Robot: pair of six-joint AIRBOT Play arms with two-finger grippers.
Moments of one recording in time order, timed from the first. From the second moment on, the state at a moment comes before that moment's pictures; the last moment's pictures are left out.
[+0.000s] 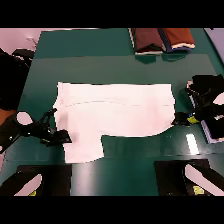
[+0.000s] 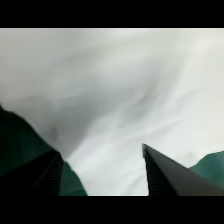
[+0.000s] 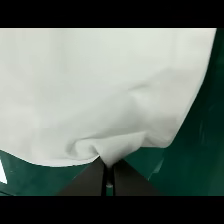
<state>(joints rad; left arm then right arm) -0.03 -0.96 0.49 1.09 -1.20 -1.51 -0.29 -1.03 0.71 -1.21 1.33 1.28</state>
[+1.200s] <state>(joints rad) -0.03 -0.70 0.78 1.21 -1.30 -1.57 -0.27 -0.94 0.92 -1.35 1.43 1.34</state>
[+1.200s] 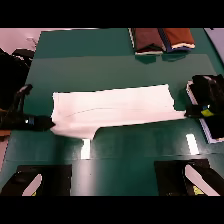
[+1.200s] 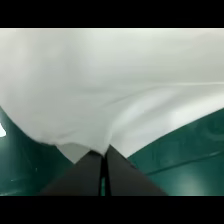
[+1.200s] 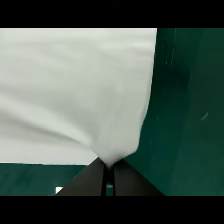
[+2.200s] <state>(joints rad) -0.03 -1.37 1.16 1.25 -0.90 -1.54 -0.18 -1.66 1.57 -1.22 1.38 1.38</state>
